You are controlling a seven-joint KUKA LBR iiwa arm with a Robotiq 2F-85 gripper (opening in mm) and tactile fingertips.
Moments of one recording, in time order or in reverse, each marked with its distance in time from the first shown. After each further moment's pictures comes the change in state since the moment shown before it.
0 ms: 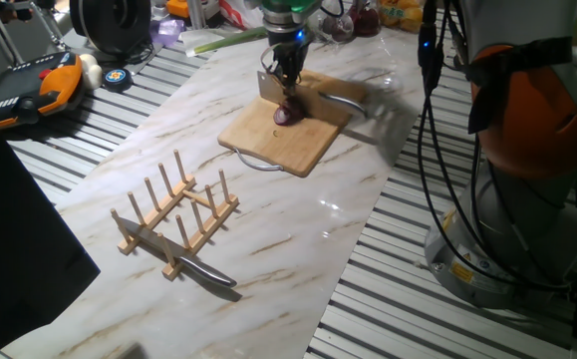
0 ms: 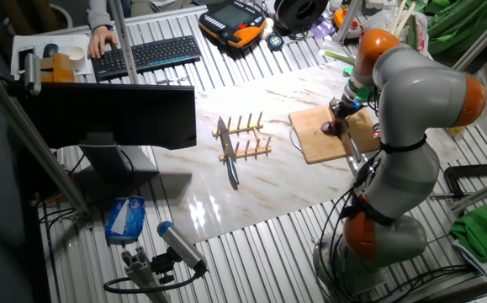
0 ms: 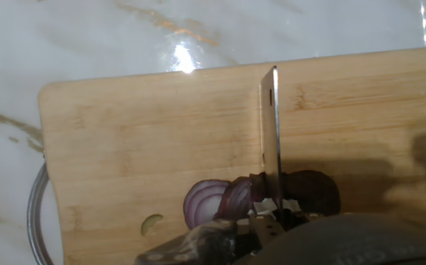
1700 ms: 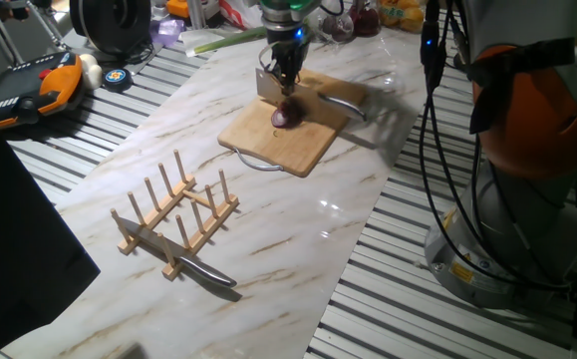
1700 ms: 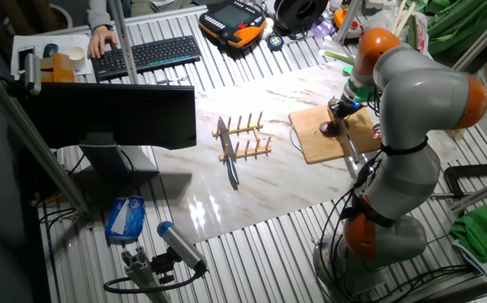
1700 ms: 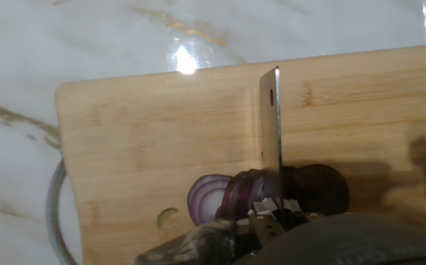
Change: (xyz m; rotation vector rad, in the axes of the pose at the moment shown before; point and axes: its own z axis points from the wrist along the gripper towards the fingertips) arm 0.008 0.019 -0.014 0.000 -0.001 0.024
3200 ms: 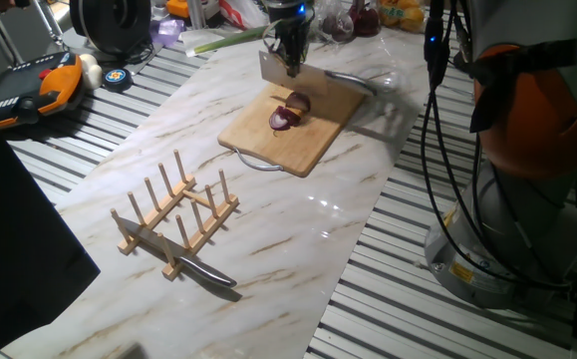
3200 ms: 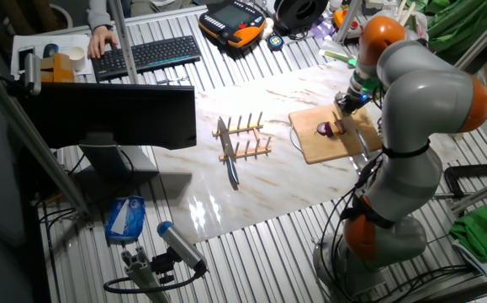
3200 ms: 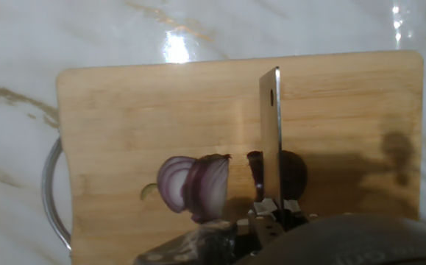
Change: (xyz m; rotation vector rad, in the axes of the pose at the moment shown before) arm 0.002 -0.032 -0.043 0.040 0.035 -0.080
